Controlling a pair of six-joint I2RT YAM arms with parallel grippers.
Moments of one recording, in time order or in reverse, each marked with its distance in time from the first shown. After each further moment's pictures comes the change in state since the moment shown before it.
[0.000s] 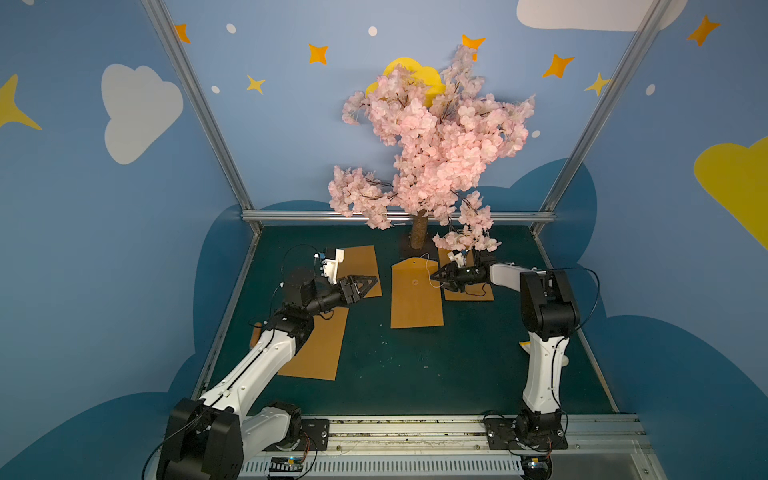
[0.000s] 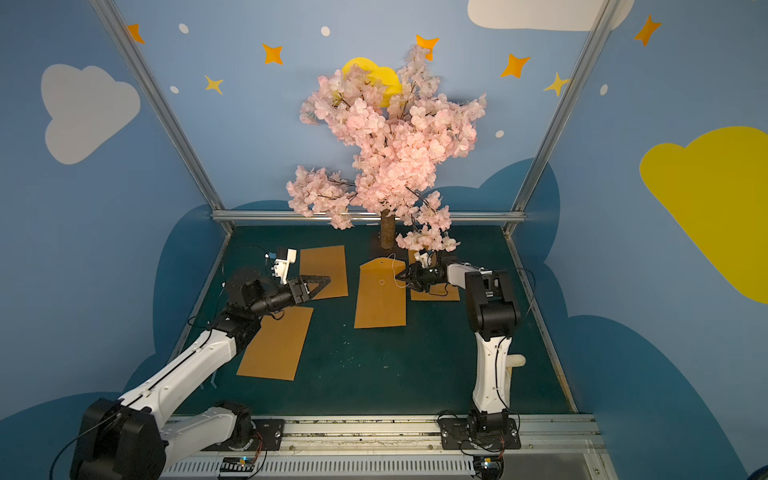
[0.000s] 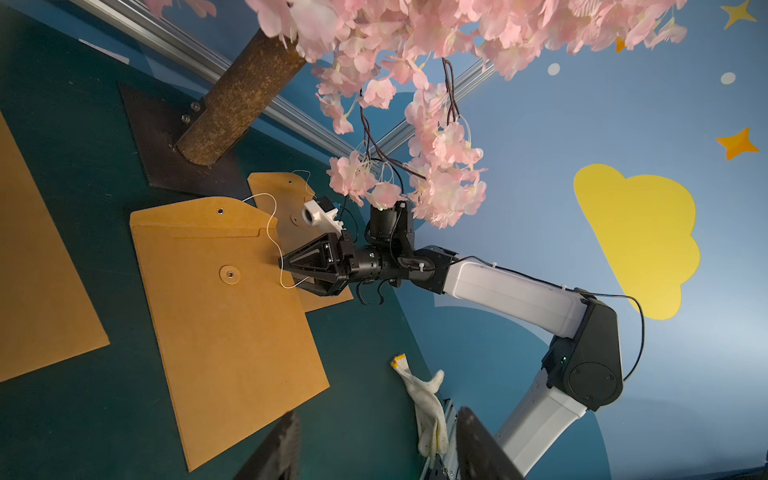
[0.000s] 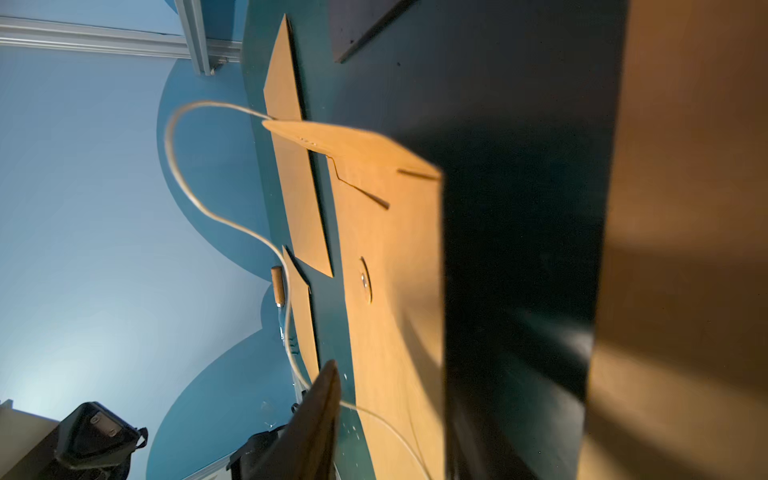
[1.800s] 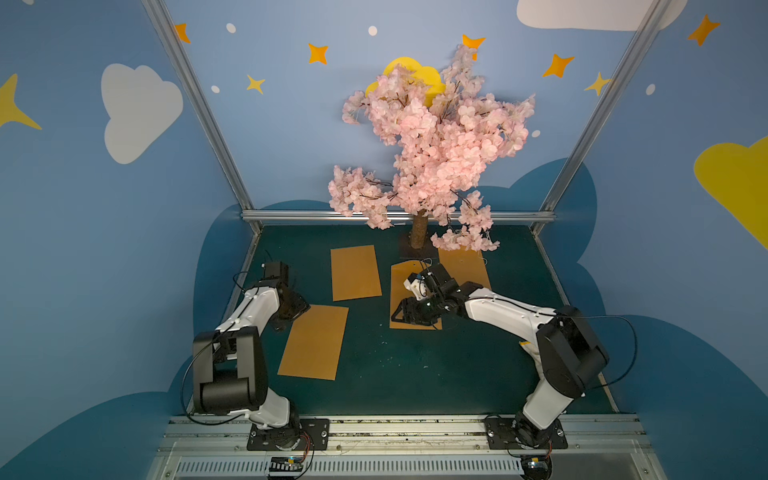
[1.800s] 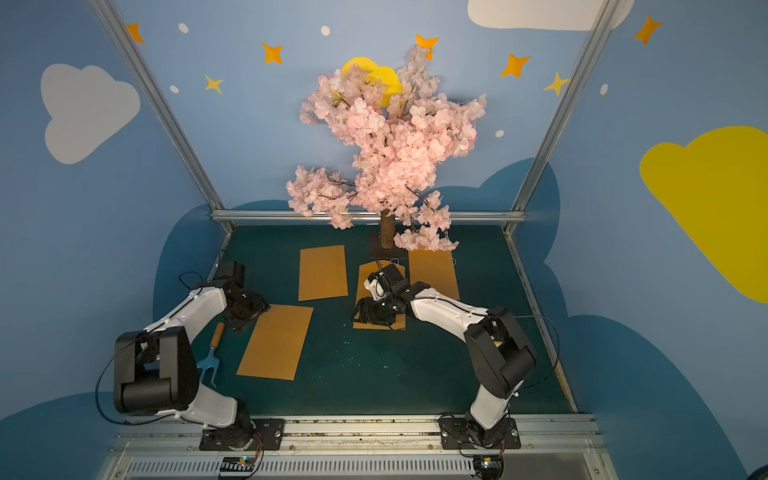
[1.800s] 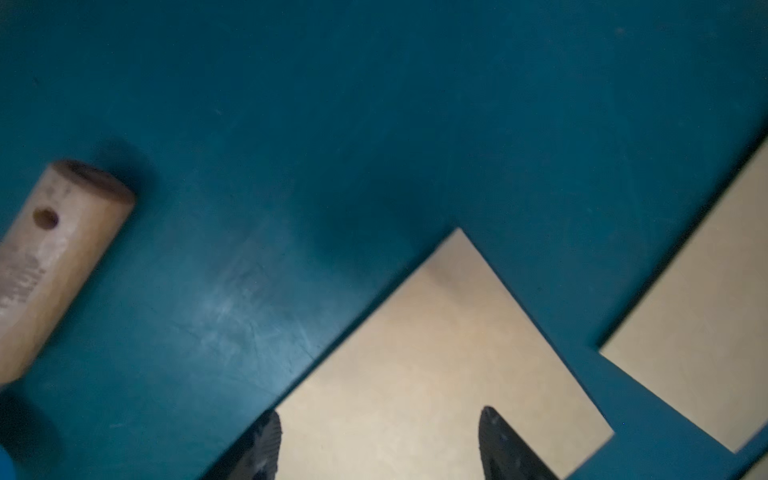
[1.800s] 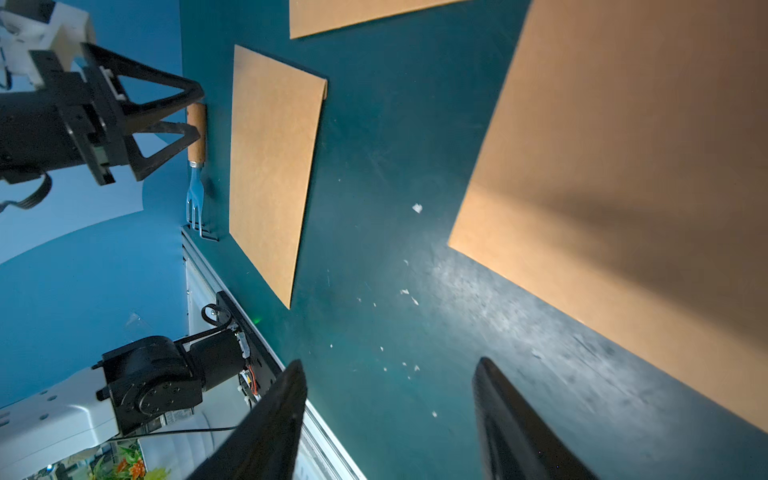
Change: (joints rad) left arm 0.429 0.453 0.293 -0.959 -0.710 0.190; right arm 0.552 -0.404 -0.205 -0.166 0.399 0.026
